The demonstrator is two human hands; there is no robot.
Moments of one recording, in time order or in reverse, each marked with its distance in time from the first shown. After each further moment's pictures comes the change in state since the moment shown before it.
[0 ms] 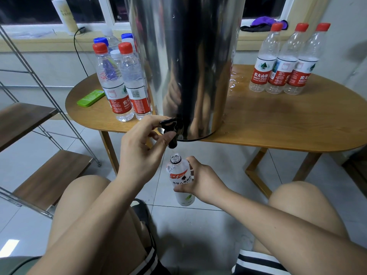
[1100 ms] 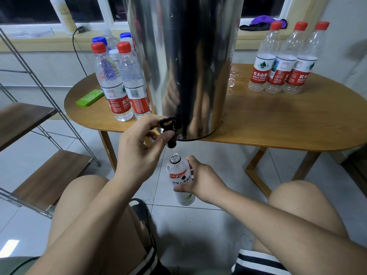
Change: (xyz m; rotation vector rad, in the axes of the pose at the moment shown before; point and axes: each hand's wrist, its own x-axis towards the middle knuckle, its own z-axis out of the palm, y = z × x) left_hand 0.000 -0.005 -0.003 -0.020 -0.035 -0.026; right_hand 0.000 0.002 -0.001 -0.016 -0.003 -0.011
